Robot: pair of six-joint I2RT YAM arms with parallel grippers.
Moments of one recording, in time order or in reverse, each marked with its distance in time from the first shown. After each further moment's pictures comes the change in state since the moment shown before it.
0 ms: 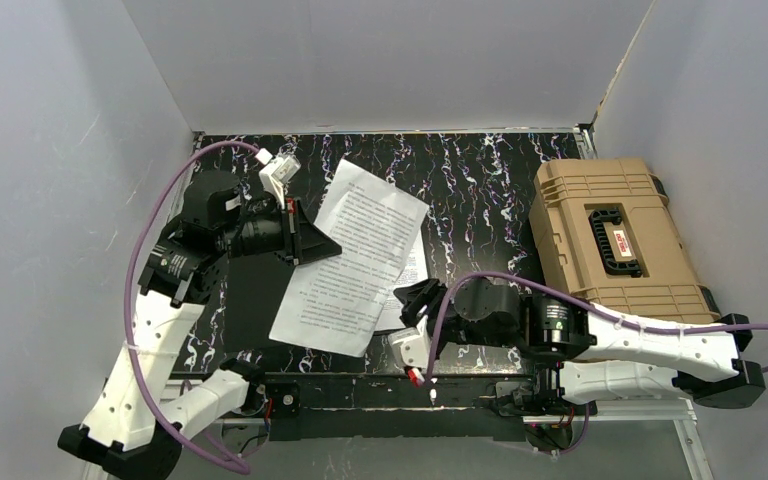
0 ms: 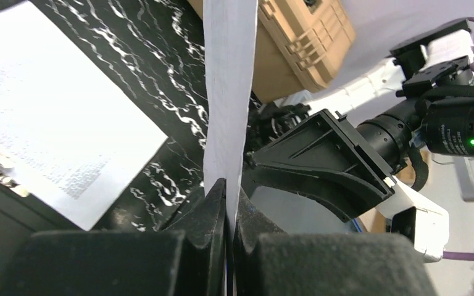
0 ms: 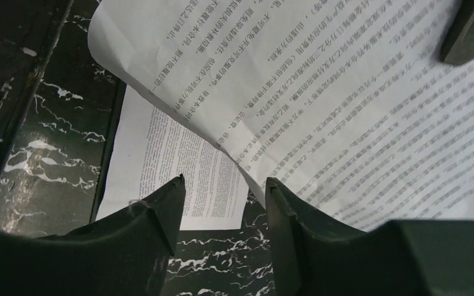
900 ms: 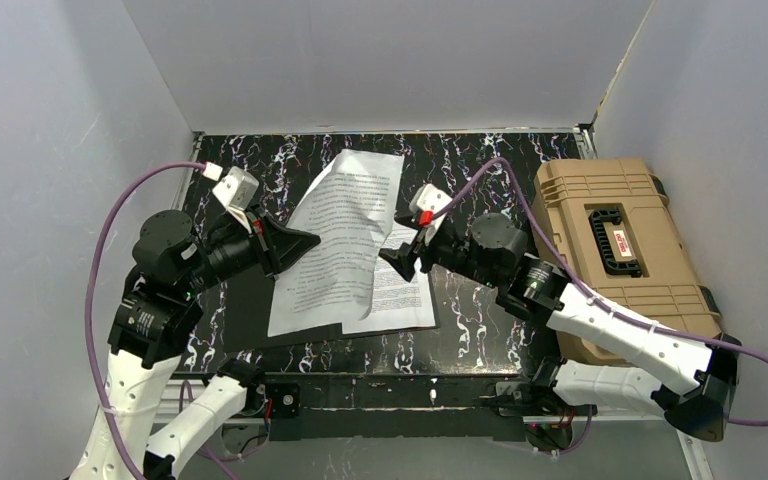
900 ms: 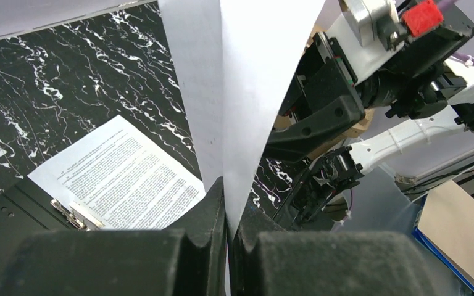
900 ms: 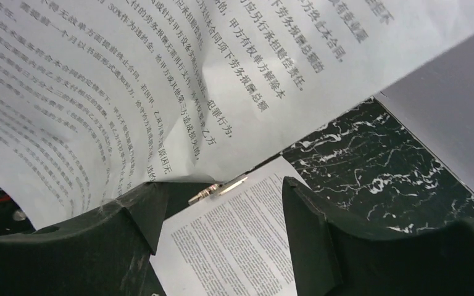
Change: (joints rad) left arm 0.000 -0.231 -0.069 0.171 -0.196 0.120; right arm -0.406 0.117 -0.045 0.531 -0.087 0.841
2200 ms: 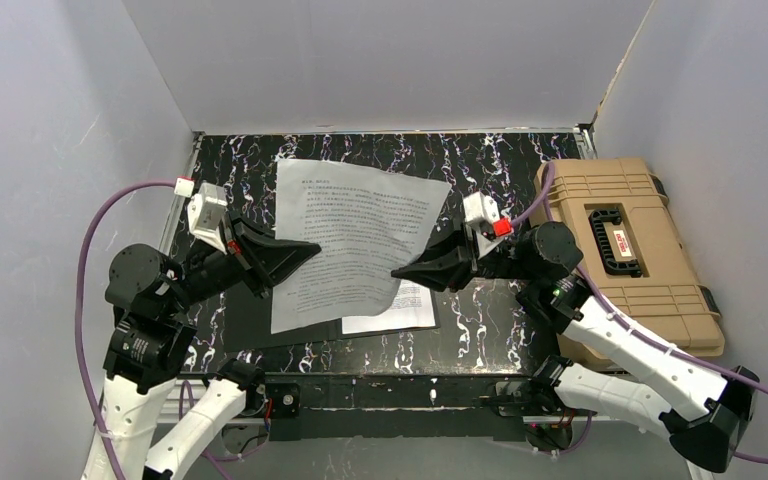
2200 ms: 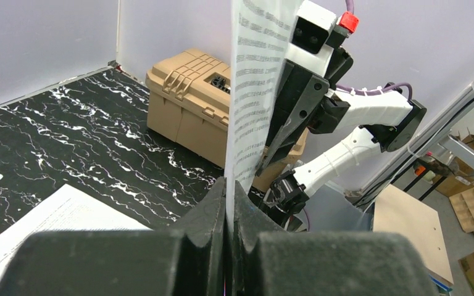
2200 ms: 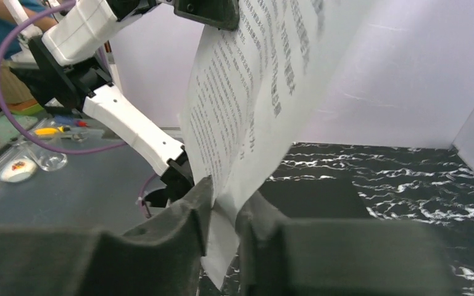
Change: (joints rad) left arm 0.000 -0.123 -0.087 0.297 0.136 -0.167; right arm -0.179 -0.147 -0.124 0.403 -0.753 0.347
